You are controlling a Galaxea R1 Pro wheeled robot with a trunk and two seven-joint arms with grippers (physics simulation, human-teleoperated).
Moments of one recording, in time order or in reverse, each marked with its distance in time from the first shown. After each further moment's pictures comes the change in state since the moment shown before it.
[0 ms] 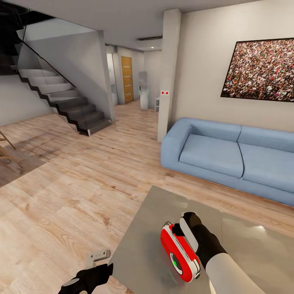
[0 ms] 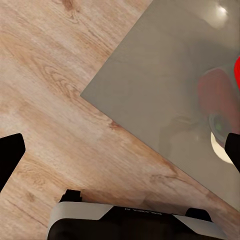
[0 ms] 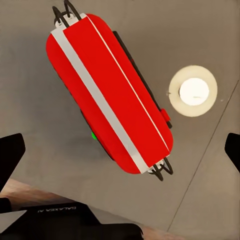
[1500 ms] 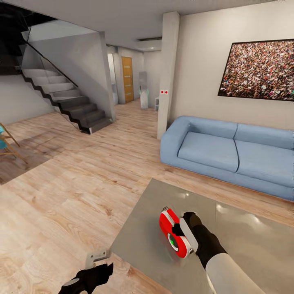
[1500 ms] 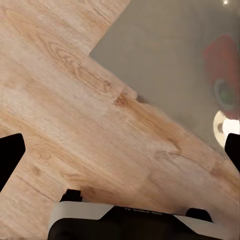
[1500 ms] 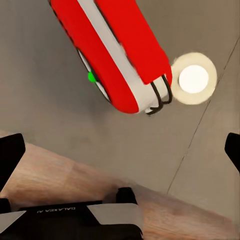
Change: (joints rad) left arm 0.000 -0.002 -0.001 0.000 0.000 0.000 0.006; right arm 0.000 0.000 0.002 -0.002 0.000 0.000 -0.002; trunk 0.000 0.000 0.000
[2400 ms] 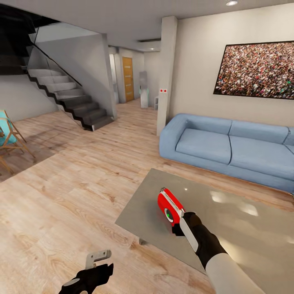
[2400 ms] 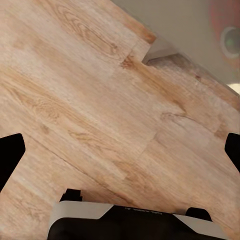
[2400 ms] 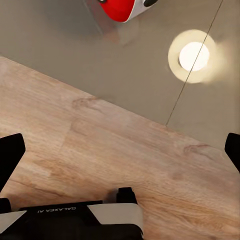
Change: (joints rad) left arm 0.000 -0.001 -0.001 0.000 0.000 0.002 0.000; right arm 0.000 0.000 -0.001 0.000 -0.001 0.000 0.000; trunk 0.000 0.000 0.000
